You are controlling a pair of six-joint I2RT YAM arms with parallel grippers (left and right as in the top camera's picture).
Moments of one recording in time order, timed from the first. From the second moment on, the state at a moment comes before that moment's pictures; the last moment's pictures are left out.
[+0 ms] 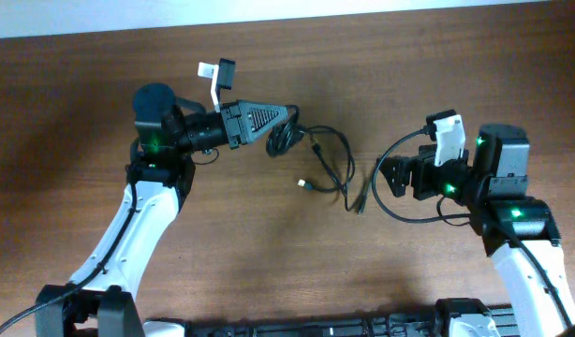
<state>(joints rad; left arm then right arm) -0.16 1.50 0.95 0.46 1.20 -0.87 -0.06 1.00 0.83 -0.61 -0.54 -0.03</state>
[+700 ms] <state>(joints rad) -0.30 1.43 1.09 -0.25 0.52 -0.56 -0.06 0.98 1.06 -0.82 -0.63 -0.03</state>
